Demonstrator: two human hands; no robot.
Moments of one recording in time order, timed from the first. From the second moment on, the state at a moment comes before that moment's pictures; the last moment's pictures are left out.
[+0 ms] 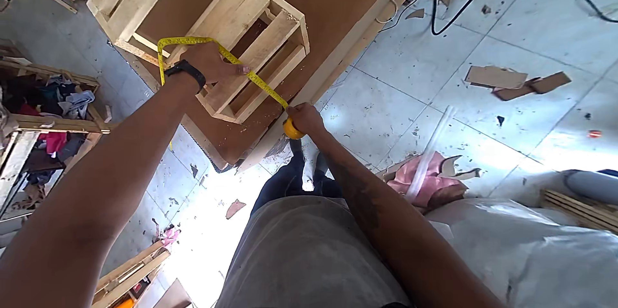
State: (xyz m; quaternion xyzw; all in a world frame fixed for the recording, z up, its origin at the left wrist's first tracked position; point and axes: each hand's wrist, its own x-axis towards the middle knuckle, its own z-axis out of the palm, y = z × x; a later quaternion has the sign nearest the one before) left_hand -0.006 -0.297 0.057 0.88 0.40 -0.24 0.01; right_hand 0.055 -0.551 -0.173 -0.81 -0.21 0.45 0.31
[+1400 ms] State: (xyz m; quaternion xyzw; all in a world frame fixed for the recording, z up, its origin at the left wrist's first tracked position) left_hand -0.015 -0.291 0.041 0.89 0.42 -0.17 0.06; right_hand 0.072 -0.542 -0.116 -0.70 -0.27 0.52 0.40
